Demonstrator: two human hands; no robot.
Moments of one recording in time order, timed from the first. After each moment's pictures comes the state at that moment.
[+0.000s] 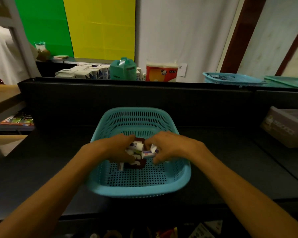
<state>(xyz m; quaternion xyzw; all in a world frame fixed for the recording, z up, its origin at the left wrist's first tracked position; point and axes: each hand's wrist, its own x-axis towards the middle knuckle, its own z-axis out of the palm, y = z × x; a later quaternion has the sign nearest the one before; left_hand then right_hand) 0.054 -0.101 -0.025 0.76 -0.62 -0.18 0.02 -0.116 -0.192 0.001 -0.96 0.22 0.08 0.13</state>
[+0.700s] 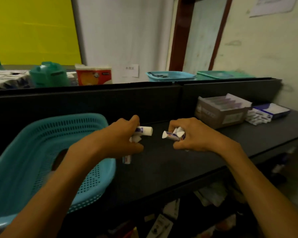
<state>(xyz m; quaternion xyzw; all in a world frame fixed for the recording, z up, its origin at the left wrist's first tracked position) -0.124 -0.150 0.047 0.66 -0.73 -0.12 0.14 -0.347 -0.231 0.041 -0.90 0.39 -0.12 0.16</state>
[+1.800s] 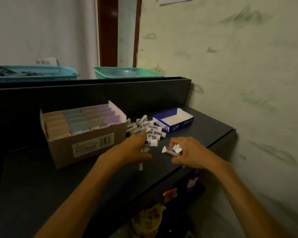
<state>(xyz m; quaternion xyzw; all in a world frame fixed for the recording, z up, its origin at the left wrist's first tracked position) -0.627 -0.540 -0.030 0.53 -0.81 -0.23 0.15 -0.841 -0.527 -0.017 -0.80 0.58 -0.07 0.15</state>
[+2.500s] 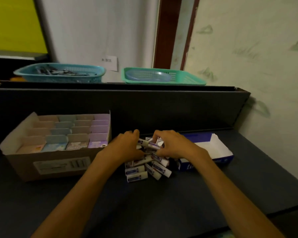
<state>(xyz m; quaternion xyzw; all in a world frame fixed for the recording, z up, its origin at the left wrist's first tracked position) -0.662 -0.689 -0.032 0.76 -0.63 -0.11 0.10 -0.824 -0.774 -0.023 -0.92 0.36 -0.02 0.15</state>
